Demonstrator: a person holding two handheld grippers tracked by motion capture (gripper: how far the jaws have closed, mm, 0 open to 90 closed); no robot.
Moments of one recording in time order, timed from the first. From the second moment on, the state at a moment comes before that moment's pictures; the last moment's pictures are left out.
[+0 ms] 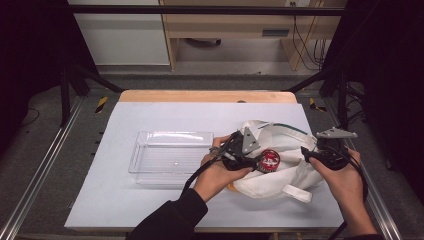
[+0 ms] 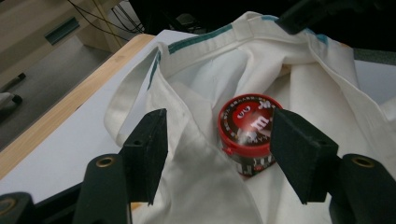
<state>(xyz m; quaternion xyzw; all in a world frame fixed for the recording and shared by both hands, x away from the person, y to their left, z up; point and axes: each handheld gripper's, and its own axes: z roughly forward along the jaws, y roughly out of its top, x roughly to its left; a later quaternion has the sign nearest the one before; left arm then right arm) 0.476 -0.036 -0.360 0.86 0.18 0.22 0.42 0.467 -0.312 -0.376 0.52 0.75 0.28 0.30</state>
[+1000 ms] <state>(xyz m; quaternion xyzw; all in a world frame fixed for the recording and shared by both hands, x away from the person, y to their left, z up) 0.528 -0.017 -0.367 0.87 0.23 0.22 0.38 0.407 -0.335 -0.403 0.54 0.74 0.27 0.29</state>
